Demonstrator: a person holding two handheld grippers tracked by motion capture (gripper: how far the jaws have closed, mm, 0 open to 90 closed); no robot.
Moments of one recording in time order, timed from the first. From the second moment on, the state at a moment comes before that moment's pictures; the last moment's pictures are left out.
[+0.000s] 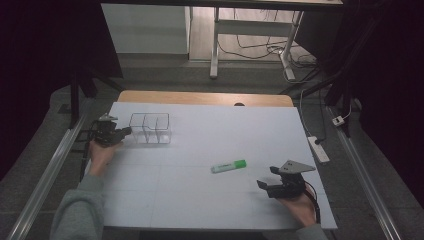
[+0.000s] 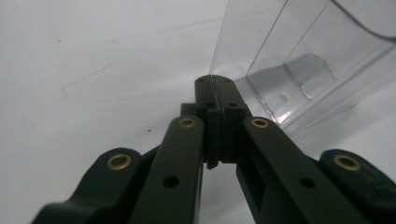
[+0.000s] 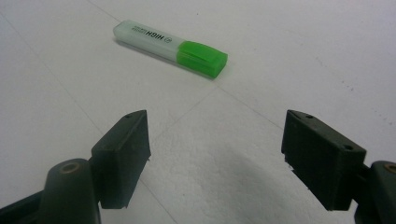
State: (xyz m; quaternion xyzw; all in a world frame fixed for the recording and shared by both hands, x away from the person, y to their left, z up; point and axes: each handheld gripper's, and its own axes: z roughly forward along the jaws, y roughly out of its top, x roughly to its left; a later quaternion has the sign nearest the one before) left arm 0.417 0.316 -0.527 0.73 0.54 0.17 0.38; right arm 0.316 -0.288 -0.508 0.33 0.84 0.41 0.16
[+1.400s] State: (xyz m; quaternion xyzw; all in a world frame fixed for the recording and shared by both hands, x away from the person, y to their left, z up) left arm 0.428 0.290 -0.533 0.75 0.52 0.14 0.38; right arm 0.316 -0.287 -0.510 0.33 0.84 0.41 0.16
